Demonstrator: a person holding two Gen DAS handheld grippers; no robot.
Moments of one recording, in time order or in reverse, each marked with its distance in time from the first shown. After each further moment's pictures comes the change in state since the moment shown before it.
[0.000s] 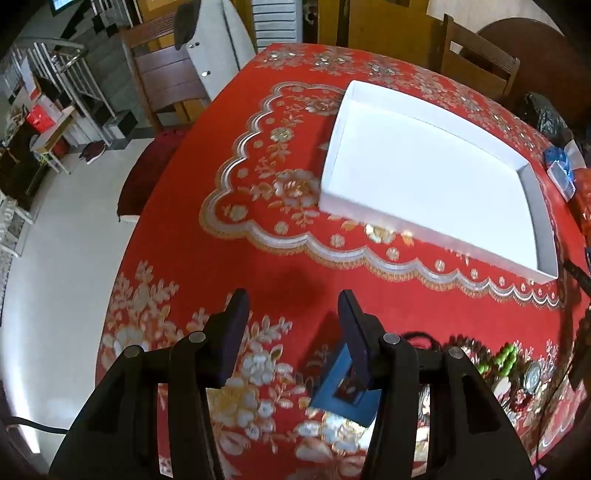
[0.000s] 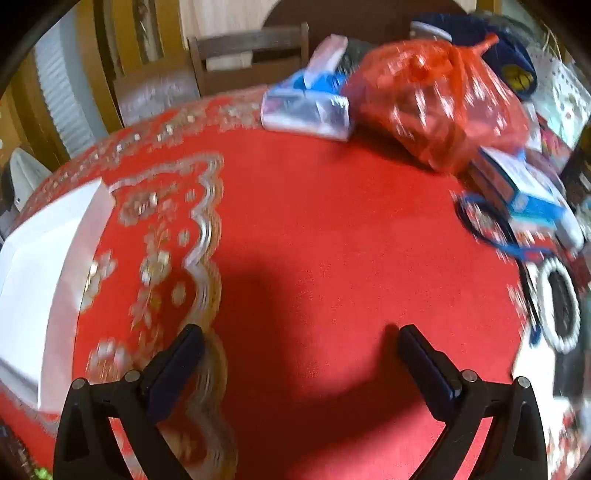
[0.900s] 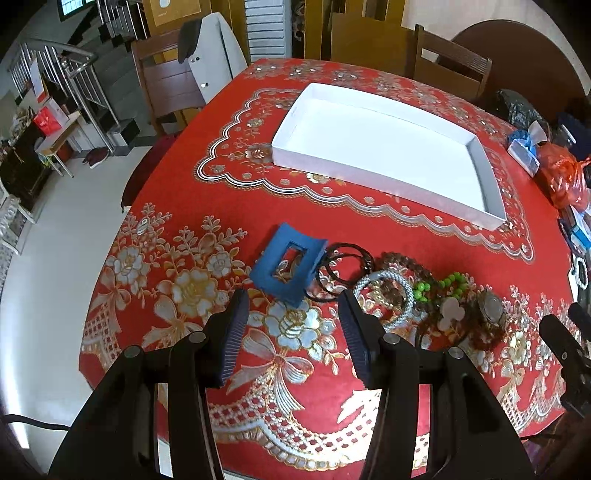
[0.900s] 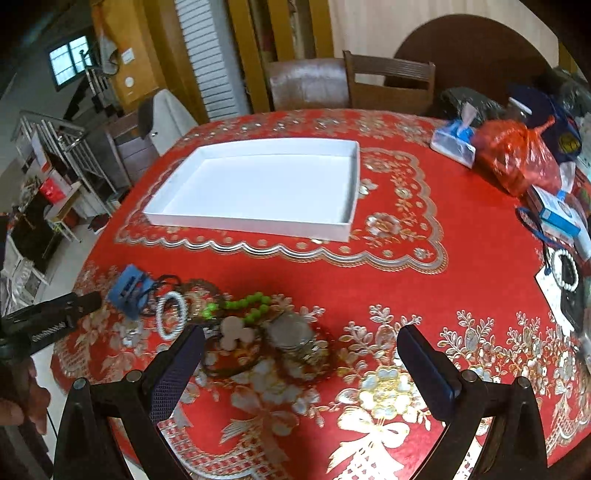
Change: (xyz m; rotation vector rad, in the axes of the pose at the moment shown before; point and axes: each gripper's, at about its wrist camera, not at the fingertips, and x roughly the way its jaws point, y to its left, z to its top) left arm -0.072 -0.049 -0.084 0.007 -0.060 -0.016; right arm -0.200 0.132 -0.147 -0.283 -0.083 0.313
